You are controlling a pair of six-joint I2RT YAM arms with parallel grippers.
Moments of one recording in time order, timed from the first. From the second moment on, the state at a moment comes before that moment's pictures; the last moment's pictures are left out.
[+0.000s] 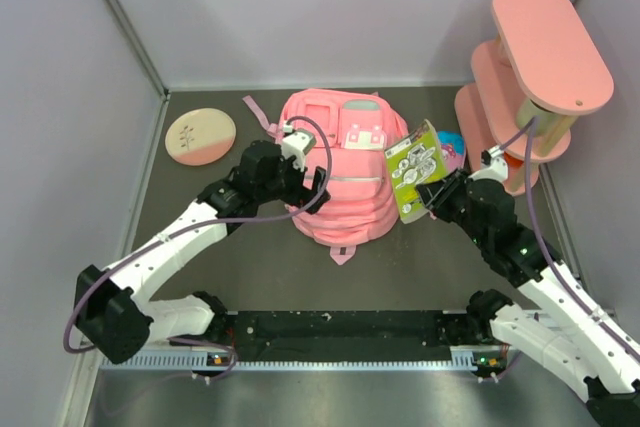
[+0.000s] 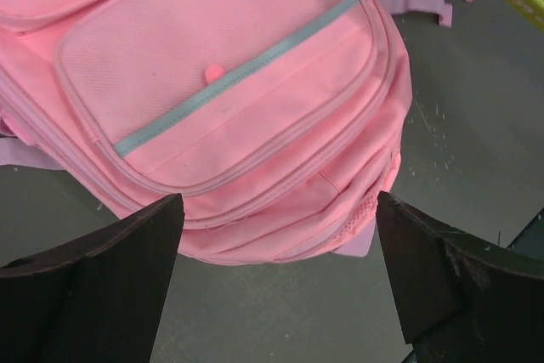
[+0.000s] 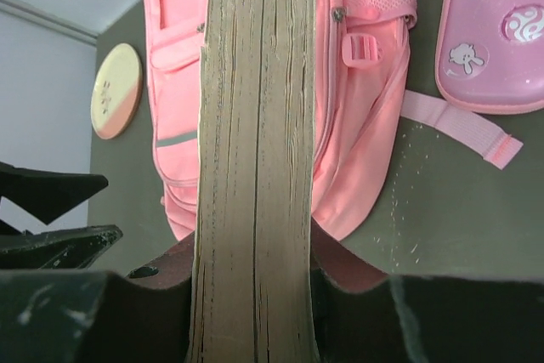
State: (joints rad) left arm -0.62 1.18 0.96 -0.30 0.15 -0.15; right arm 0.58 0.65 0.72 -0.43 0.28 0.86
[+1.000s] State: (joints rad) left arm -0.83 1.43 1.02 -0.45 0.20 0.07; right arm 0.57 0.69 0.72 -0.46 0.18 0.93
